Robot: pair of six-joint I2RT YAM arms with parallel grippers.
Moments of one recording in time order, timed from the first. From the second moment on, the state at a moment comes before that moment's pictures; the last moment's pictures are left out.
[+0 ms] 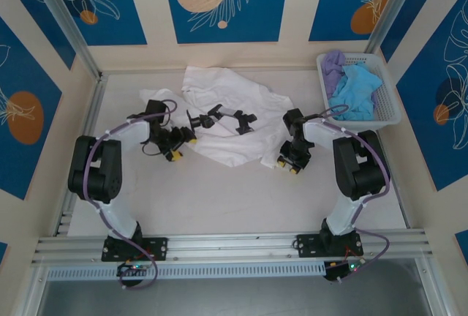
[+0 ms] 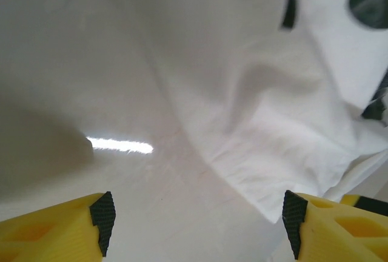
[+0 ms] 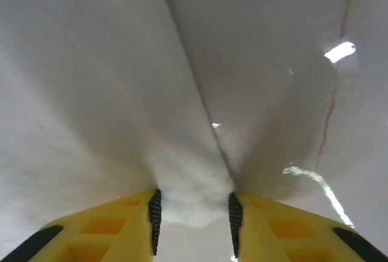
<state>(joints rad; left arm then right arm) -0.18 1.77 1.11 -0.59 0.53 -0.76 0.27 1.76 1.05 -0.89 -0.14 0.90</state>
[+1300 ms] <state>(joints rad) -0.45 2.52 2.68 -1.27 0.04 -0.63 0.14 1.36 1.20 -1.20 -0.15 0.90</state>
